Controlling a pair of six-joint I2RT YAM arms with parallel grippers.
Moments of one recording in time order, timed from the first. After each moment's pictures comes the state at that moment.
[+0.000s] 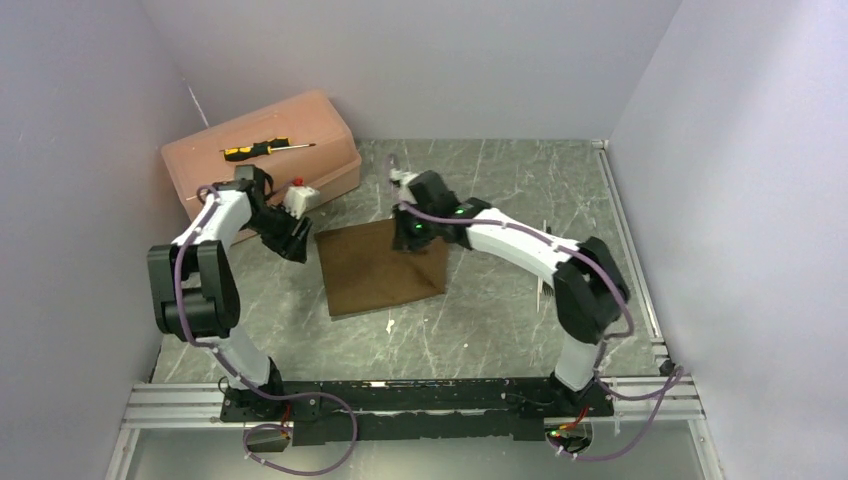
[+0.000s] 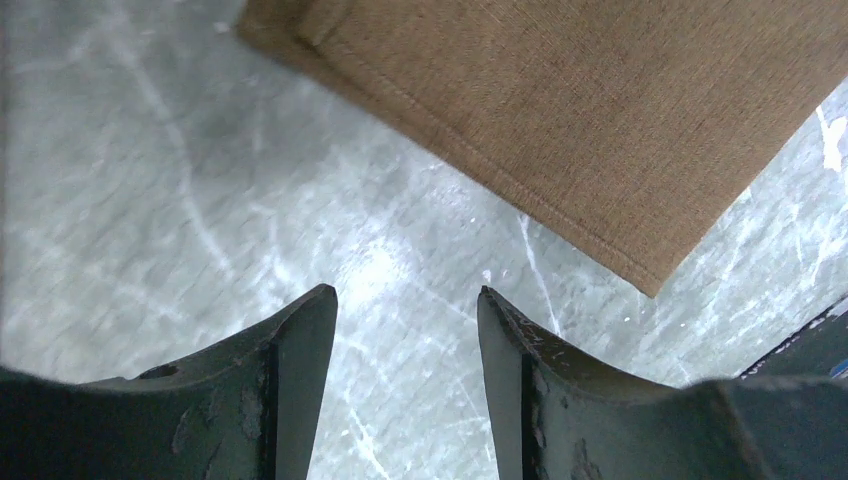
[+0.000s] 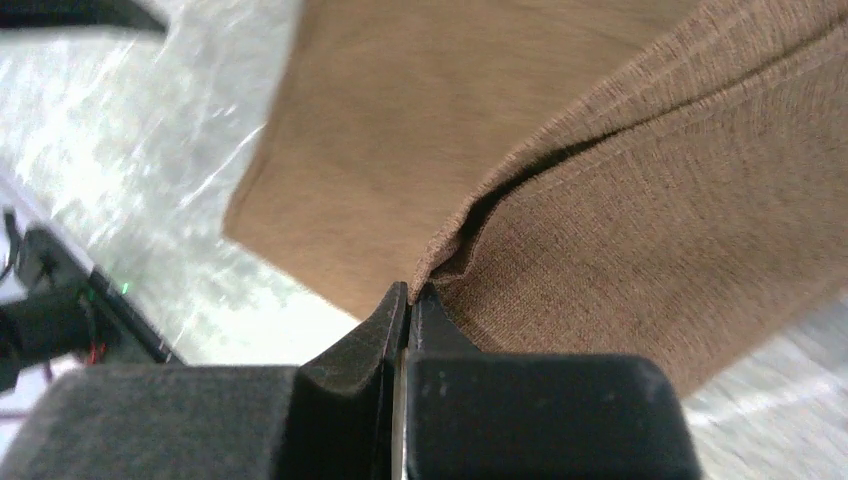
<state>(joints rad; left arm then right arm) 0.07 1.72 1.24 -0.89 0.45 0.71 0.71 1.76 1.35 -0.37 -0.20 0.35</state>
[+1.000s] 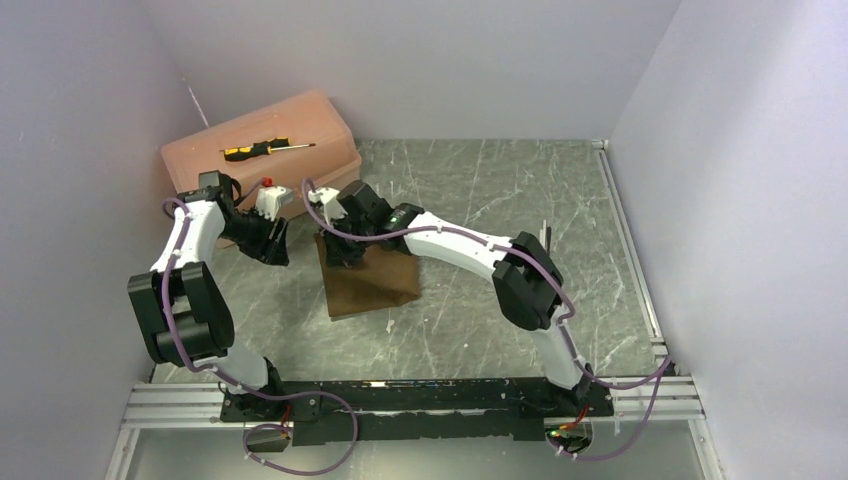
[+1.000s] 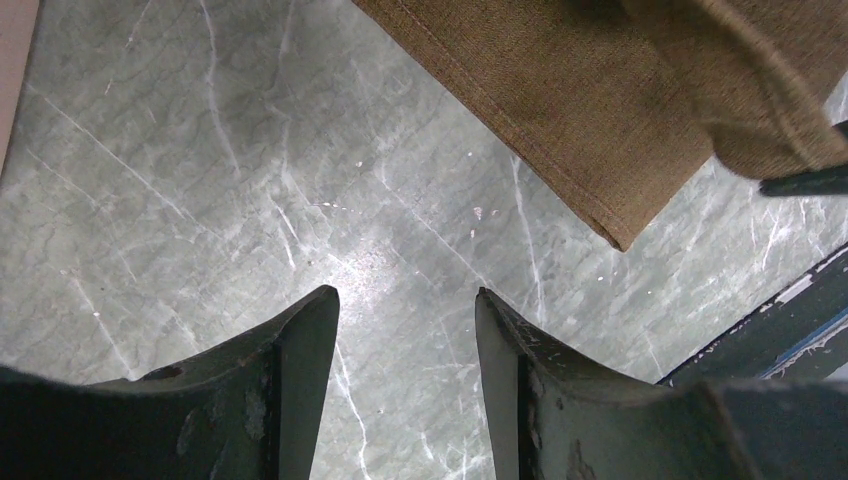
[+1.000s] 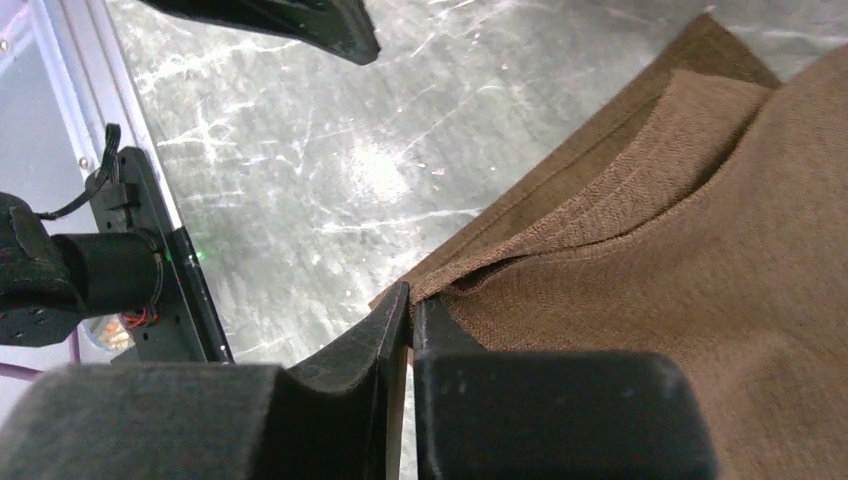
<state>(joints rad) 0.25 1.56 1.20 -0.97 0.53 0.72 0.96 2.10 1.77 -0.35 -0.37 0.18</state>
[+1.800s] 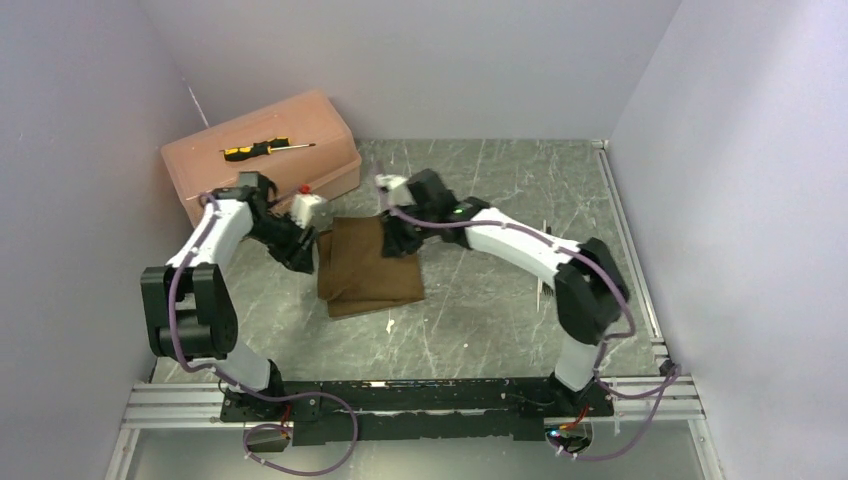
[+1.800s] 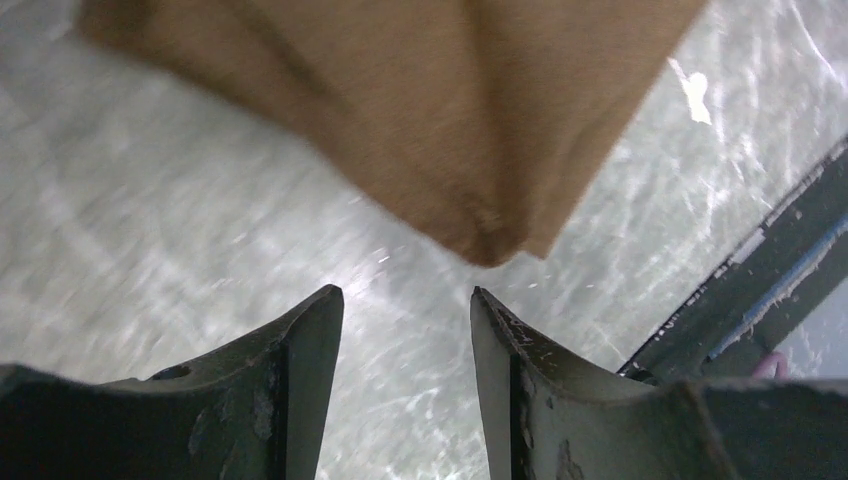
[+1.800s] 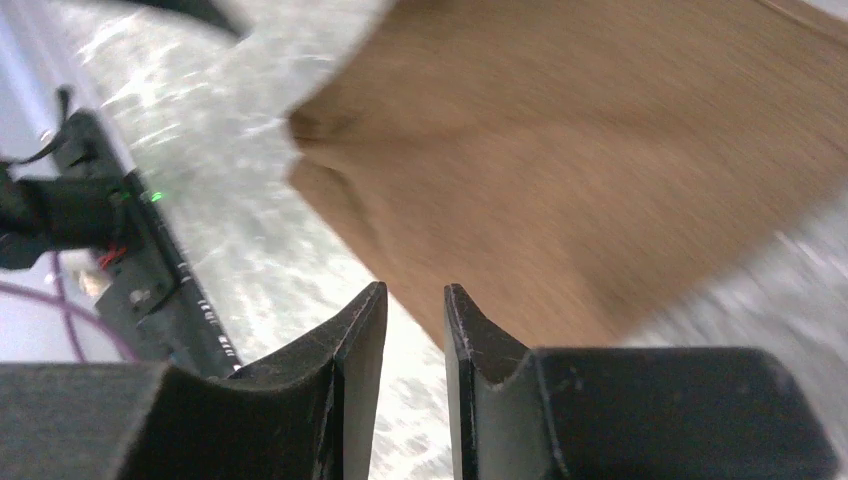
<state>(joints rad) 0.11 1.58 1.20 -1.01 0.55 0.74 0.83 1.85 1.49 -0.40 -0.41 0.14</state>
